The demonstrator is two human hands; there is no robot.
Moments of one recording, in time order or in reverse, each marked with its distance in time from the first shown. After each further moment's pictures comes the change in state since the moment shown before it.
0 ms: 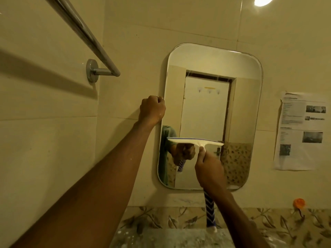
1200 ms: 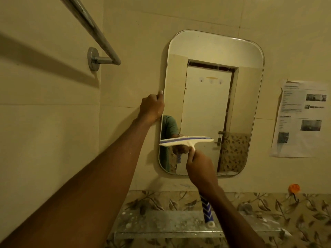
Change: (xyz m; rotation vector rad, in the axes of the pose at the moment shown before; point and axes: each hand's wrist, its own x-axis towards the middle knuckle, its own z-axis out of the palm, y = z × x) left_hand -0.021 -0.018 0.004 -0.100 -0.104 -0.081; right_hand -0.031 0.006 0.015 -0.069 -0.133 -0.028
